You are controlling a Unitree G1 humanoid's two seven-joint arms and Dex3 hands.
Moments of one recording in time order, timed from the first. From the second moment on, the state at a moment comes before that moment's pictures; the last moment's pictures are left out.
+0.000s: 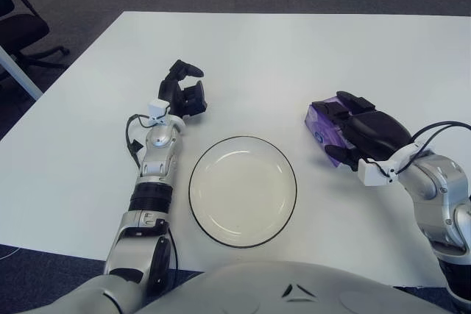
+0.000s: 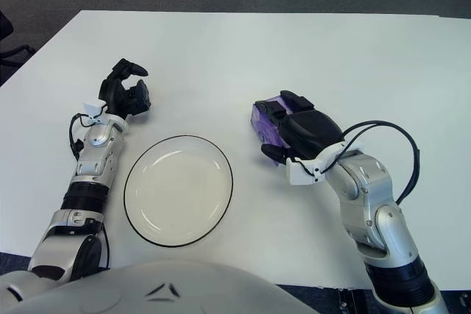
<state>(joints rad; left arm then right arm) -0.31 0.07 0.09 0.32 -0.13 -0.18 0.00 0.04 -0.62 0.05 -0.60 -0.82 0.06 0.70</state>
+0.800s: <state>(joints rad) -0.31 0.07 0.09 0.32 -0.13 -0.19 -0.01 -0.22 -0.66 0.12 -0.11 -0.59 -0.25 0.51</state>
